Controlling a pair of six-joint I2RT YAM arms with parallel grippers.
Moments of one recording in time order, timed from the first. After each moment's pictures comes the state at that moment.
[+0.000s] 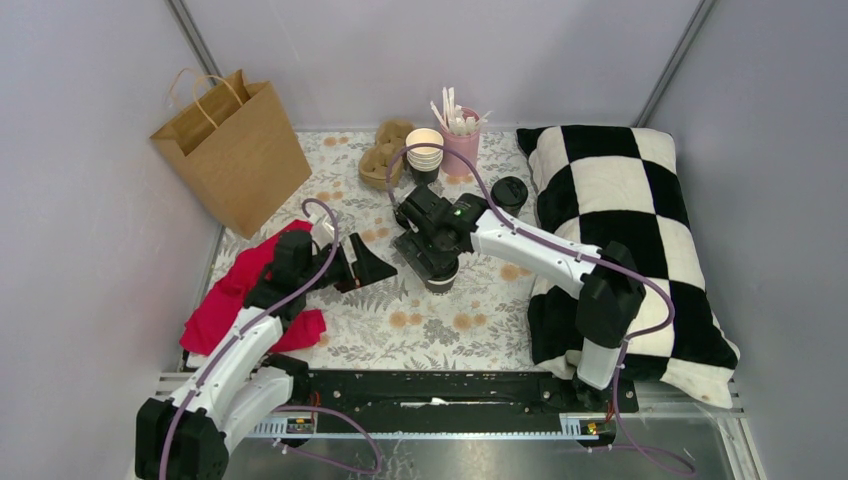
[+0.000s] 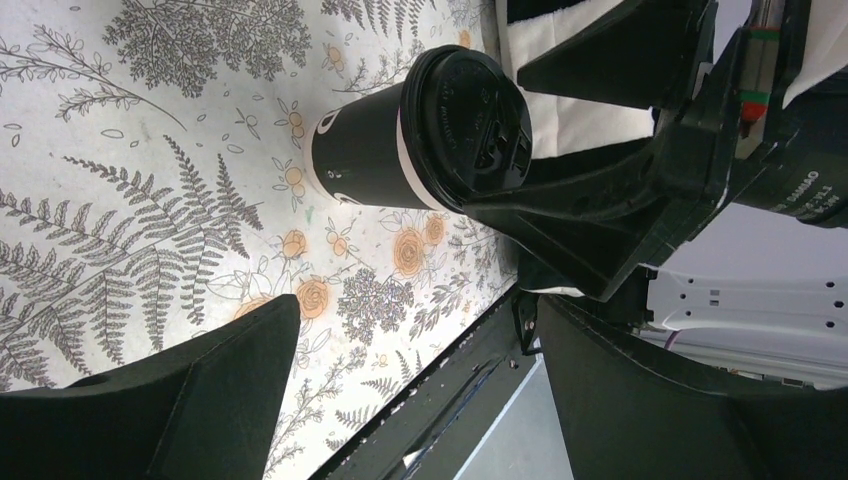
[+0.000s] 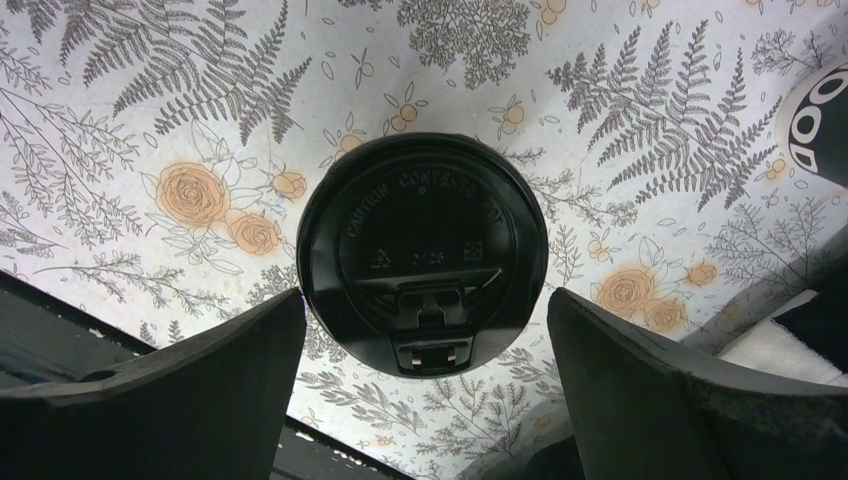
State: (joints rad) left arm -0.27 0.84 0.50 -0.17 0.63 -0.73; right arm 0.94 1.81 1.60 -0.94 0.17 0.17
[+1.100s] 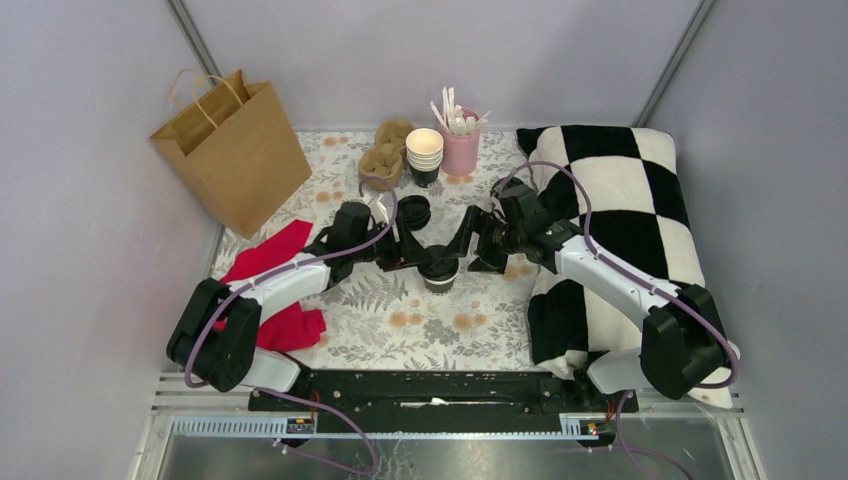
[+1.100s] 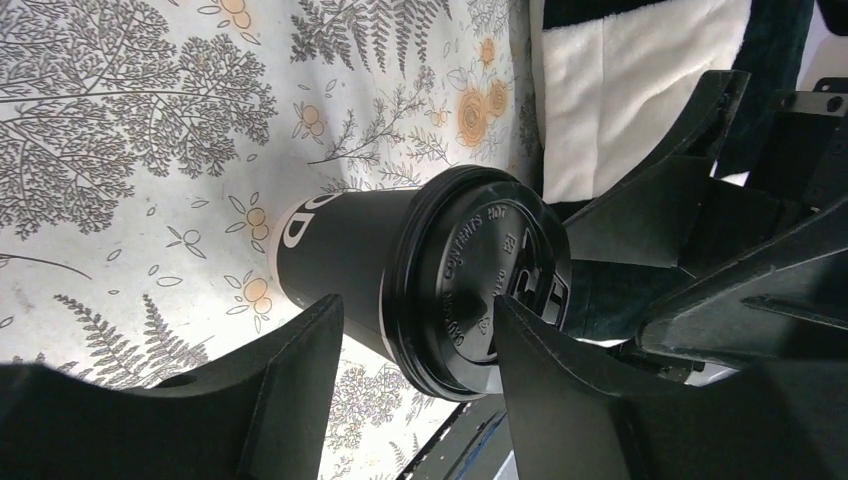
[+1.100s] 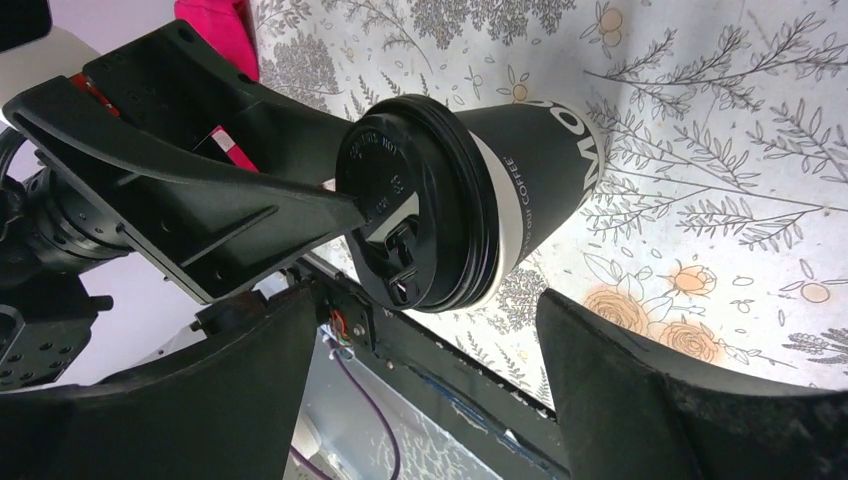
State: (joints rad) left arm -0.48 1.40 0.71 0.10 0.52 -0.79; right arm 0.56 1.39 0.96 -0.37 -0.40 0.88
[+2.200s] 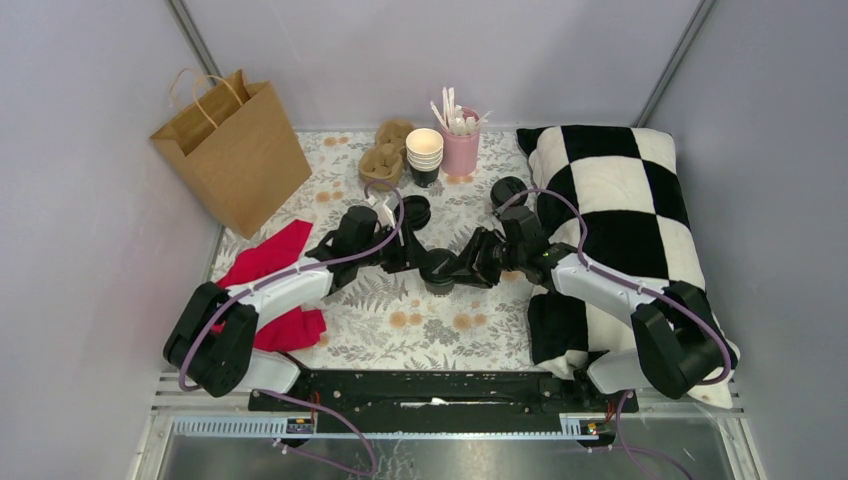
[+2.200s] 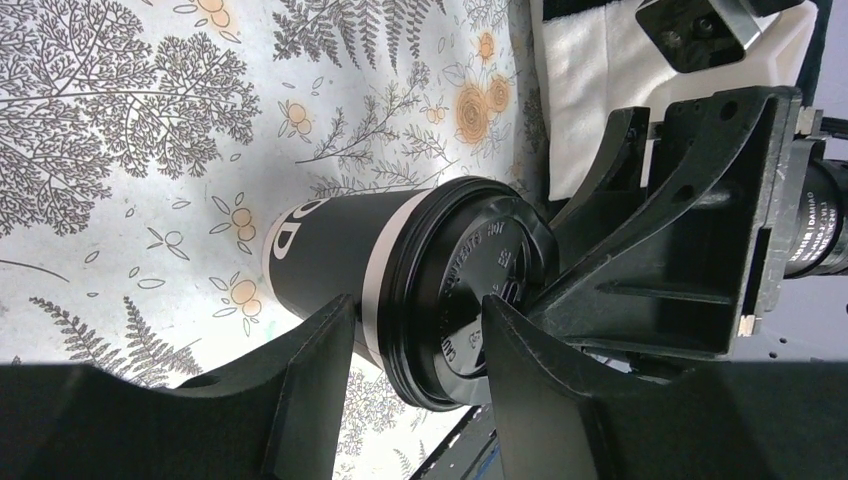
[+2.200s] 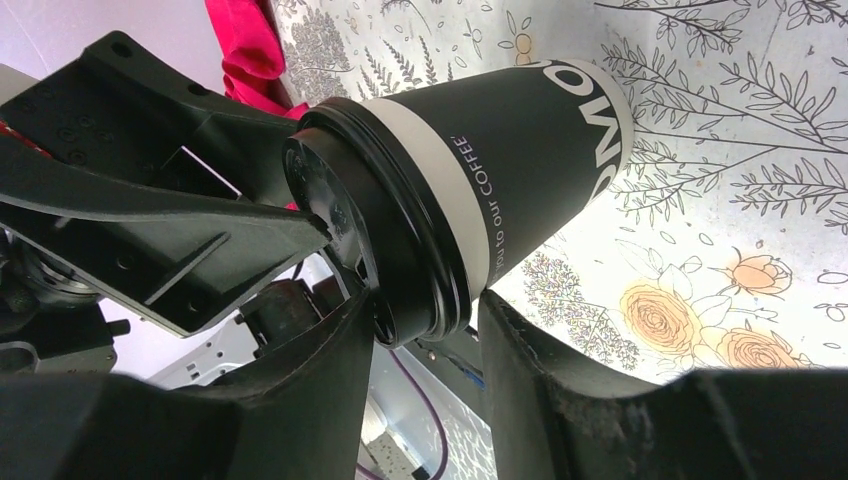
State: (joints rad) left arm -0.56 1.38 0.71 0.10 0.44 -0.78; right arm 0.56 1.39 0.73 -0.09 -0.49 1.08
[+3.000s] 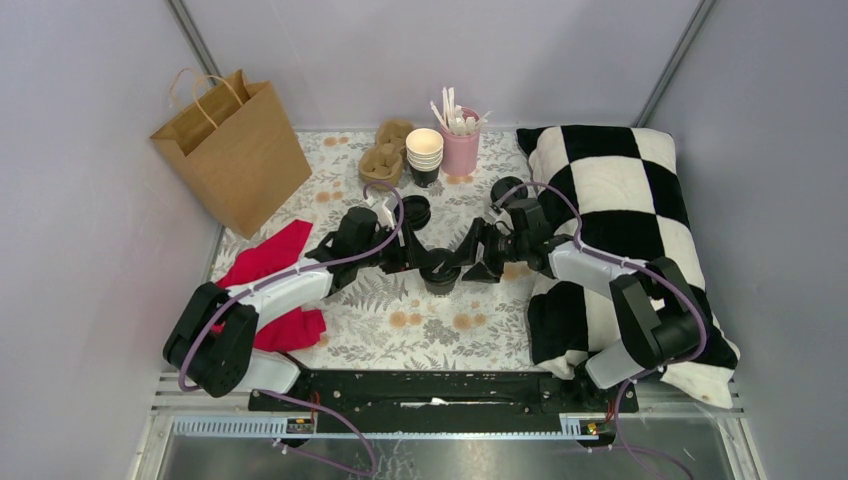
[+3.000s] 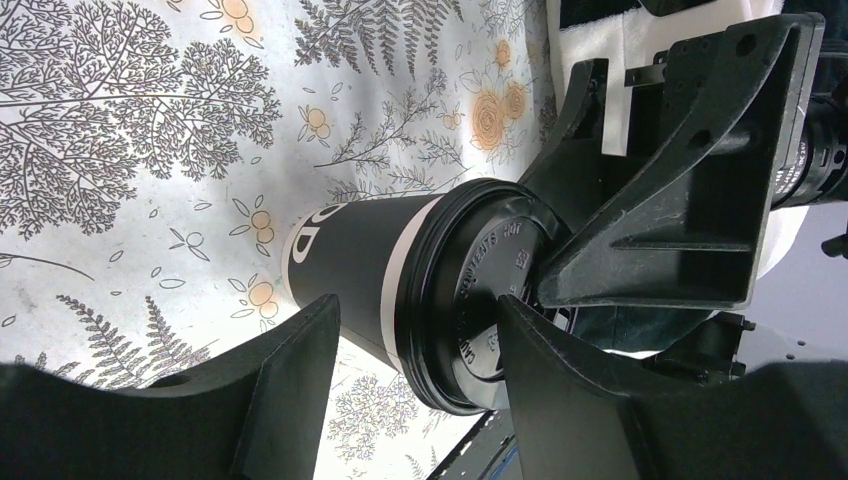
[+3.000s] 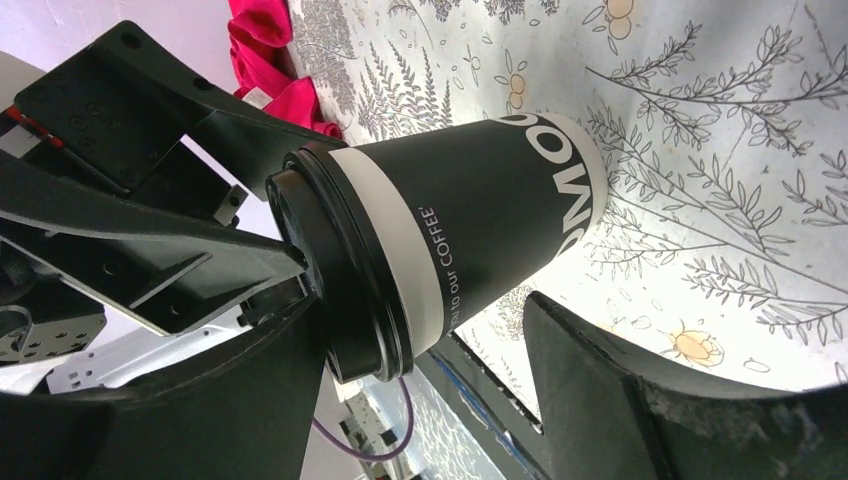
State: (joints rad) left arm -0.56 1.37 0.69 0.10 0.41 -0.77; right arm 0.45 1.53 0.76 -0.01 -0.69 0.93
